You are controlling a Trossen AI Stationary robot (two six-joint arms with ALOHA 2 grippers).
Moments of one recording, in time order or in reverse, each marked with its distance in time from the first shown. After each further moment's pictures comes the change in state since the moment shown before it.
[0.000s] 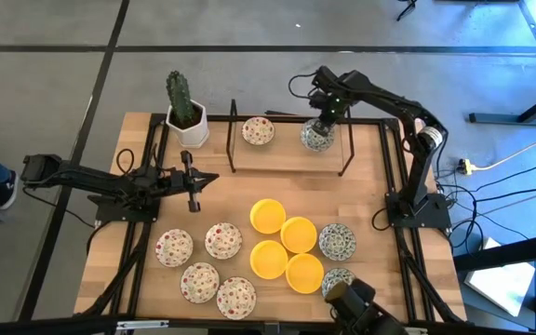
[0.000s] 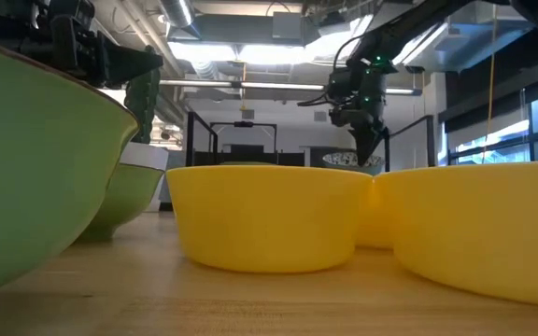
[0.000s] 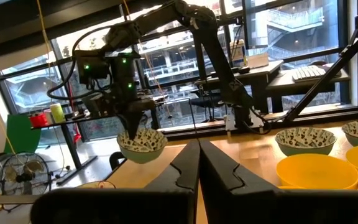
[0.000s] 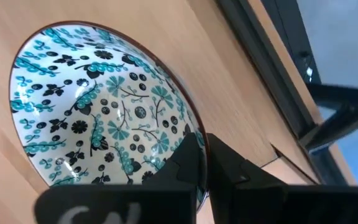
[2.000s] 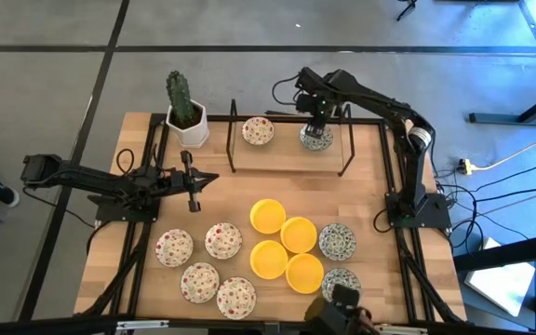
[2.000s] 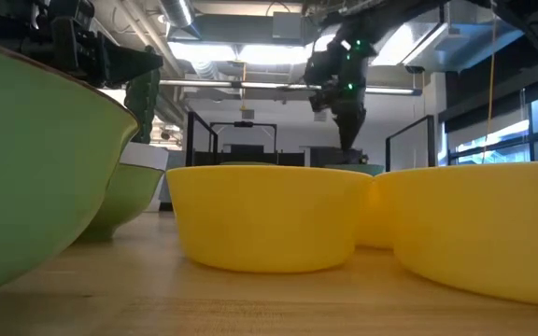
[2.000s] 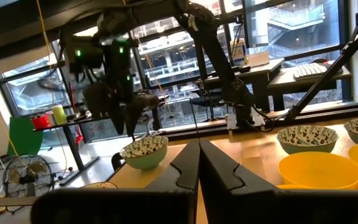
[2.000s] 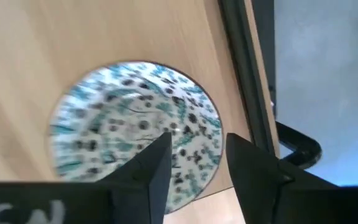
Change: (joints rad) left arm 0.002 0.000 0.000 -0.001 0.000 0.016; right arm 0.130 0.076 0.215 -0.125 0.133 -0.125
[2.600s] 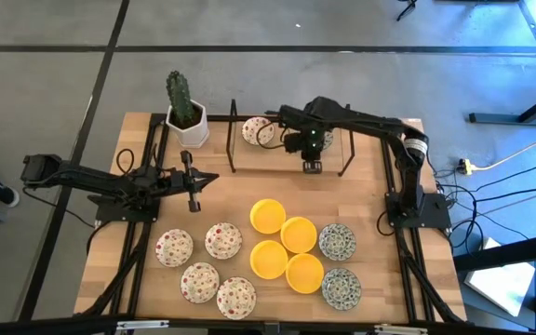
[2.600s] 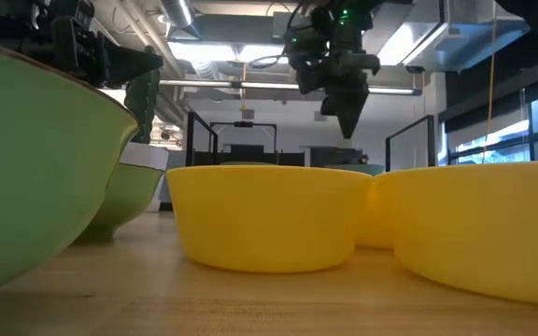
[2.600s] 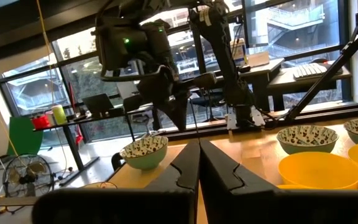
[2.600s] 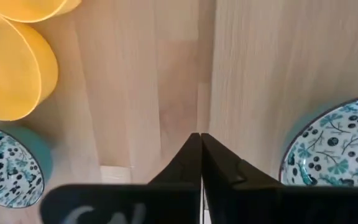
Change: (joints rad) left arm 0.000 0.000 0.000 0.000 0.000 0.000; right arm 0.274 -0.017 -0.020 -0.192 -0.180 -0.013
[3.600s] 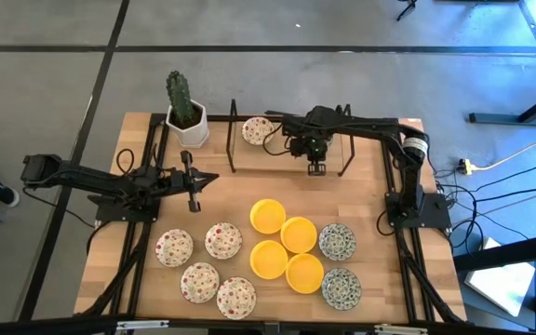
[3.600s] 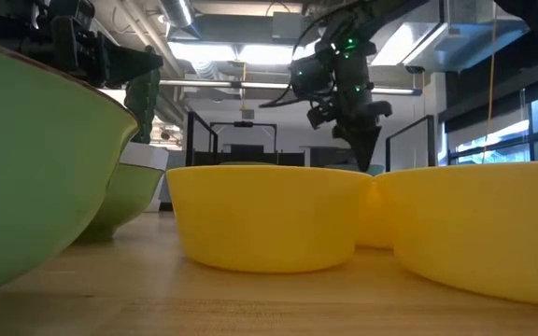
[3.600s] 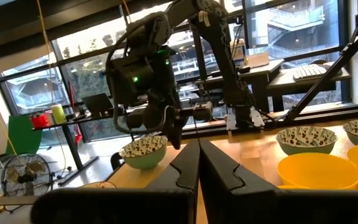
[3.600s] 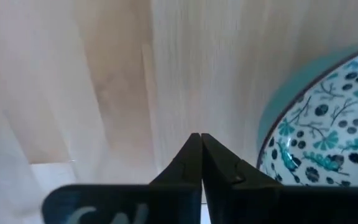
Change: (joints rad) left arm 0.000 0.000 0.000 0.000 0.000 -0.008; right arm -0.026 0.001 -0.208 0.131 0.196 0.000
